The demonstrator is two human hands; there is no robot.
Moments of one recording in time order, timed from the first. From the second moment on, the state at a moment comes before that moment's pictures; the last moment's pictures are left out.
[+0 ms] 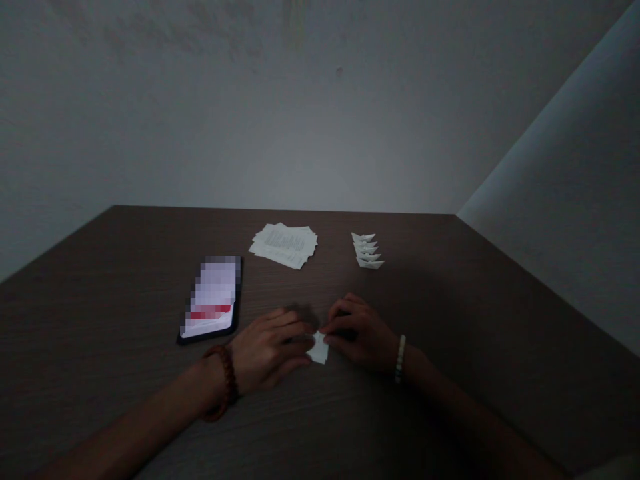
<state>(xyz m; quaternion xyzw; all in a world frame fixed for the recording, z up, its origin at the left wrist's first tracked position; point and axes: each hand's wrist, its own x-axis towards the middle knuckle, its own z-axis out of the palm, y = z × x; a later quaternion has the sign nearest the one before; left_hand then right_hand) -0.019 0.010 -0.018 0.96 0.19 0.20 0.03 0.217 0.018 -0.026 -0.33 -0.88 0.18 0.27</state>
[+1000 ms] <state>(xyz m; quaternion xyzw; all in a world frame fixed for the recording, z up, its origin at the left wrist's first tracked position) -0.006 -0.006 0.006 0.84 0.35 0.37 0.19 0.212 0.014 -0.013 -0.36 -0.79 0.28 0.41</state>
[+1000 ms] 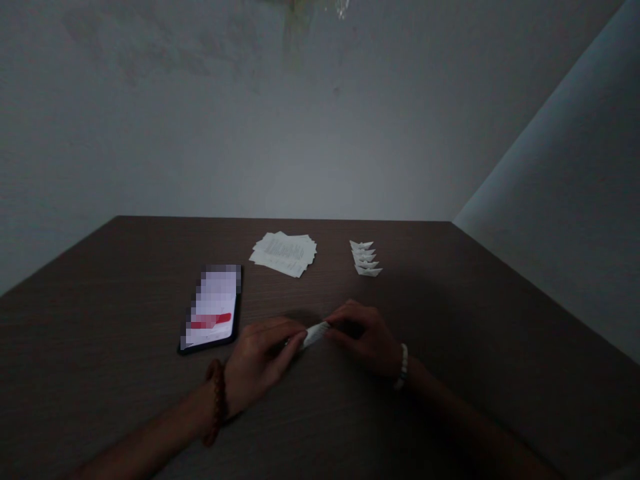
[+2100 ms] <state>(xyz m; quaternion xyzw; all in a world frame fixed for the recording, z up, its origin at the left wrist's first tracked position) 0.009 -0.012 0.008 0.70 0.46 0.39 0.39 0.205 0.008 -0.012 -0.40 -0.74 0.31 0.44</state>
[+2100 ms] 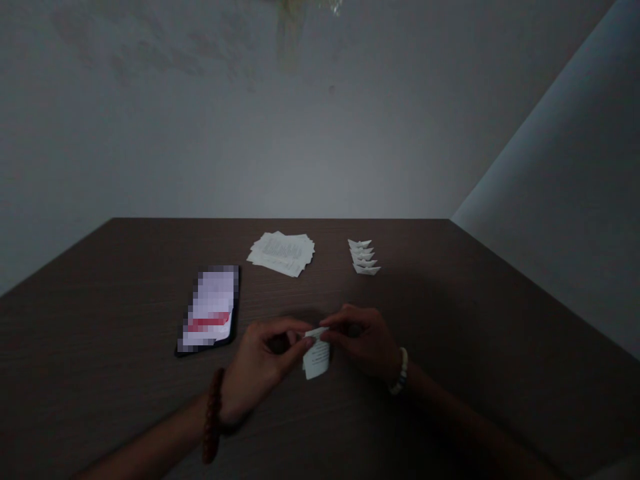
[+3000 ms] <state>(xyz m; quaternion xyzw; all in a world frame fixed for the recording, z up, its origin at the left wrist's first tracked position) 0.007 -0.010 0.005 0.68 0.46 0.38 0.42 0.200 0.001 -0.012 -0.40 -0.72 0.33 0.46</state>
